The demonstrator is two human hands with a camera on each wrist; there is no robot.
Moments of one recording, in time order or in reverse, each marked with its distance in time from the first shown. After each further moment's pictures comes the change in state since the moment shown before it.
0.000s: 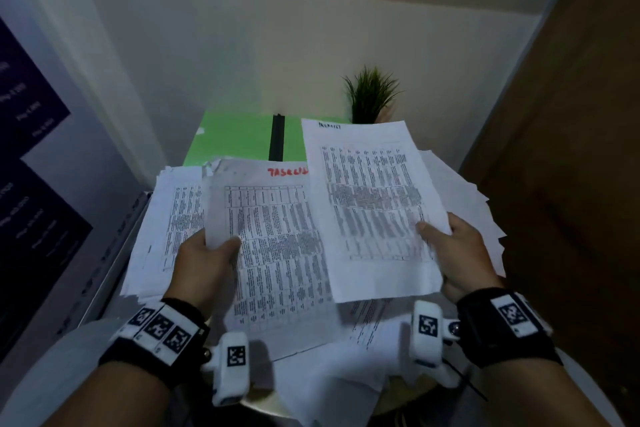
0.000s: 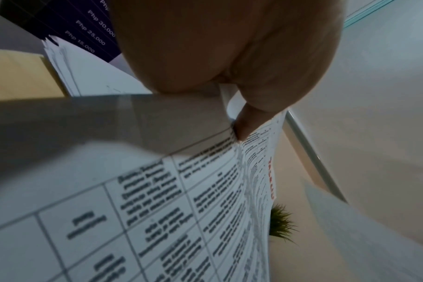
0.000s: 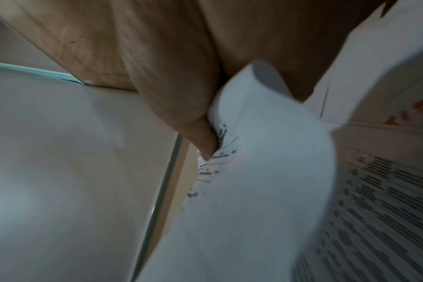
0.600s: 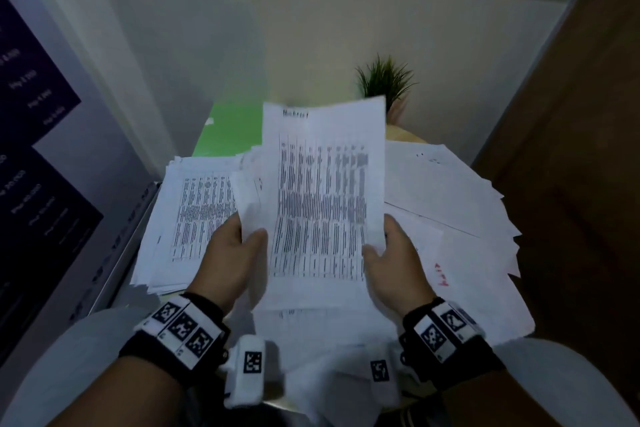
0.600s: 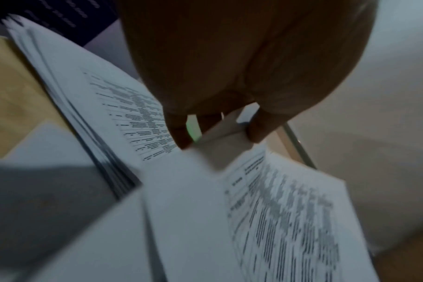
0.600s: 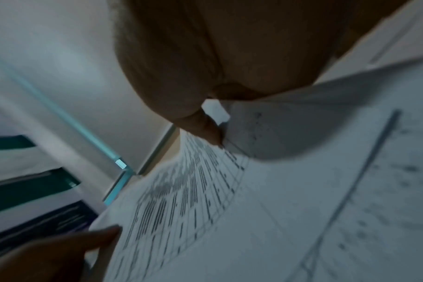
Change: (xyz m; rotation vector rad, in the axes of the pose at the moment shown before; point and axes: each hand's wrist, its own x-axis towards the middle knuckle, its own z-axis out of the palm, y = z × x) left_hand -0.014 0.009 0.013 -0.013 -0.158 0.109; right_hand -0.040 0.035 0.077 -0.393 -0.229 -0.226
